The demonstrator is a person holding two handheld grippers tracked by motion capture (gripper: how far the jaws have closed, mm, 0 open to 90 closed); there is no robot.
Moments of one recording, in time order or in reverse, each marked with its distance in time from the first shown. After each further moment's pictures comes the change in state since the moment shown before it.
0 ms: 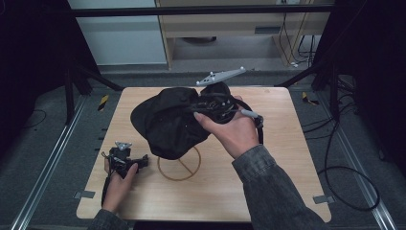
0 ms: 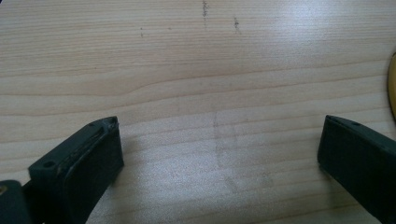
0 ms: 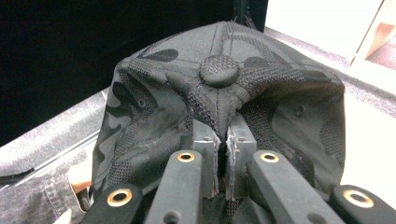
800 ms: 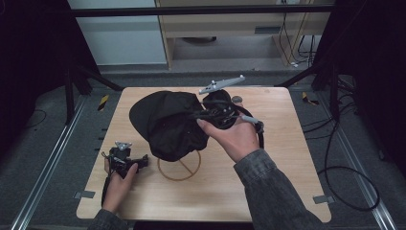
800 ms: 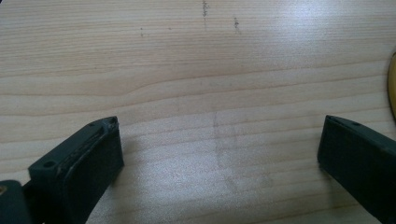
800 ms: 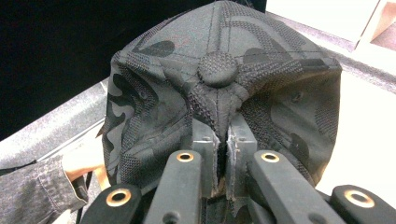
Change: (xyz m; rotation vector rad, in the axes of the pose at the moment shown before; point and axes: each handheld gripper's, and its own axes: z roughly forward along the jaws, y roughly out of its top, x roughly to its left) left arm 0.000 0.000 0.000 -0.001 0.000 -0.002; right arm -0.008 -0.018 0.008 0.042 -0.001 0.020
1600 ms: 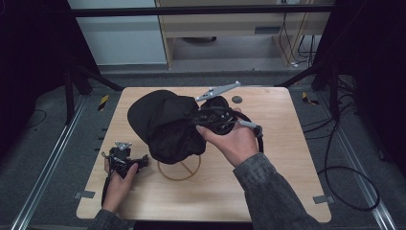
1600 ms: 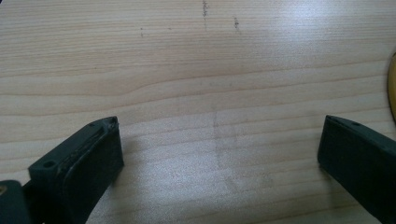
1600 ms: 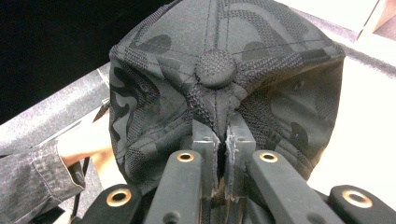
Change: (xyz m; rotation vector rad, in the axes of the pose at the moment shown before) left arm 0.000 0.000 0.000 -0.003 0.002 -0.001; right arm 0.004 -0.011 0.007 0.048 -0.005 -0.015
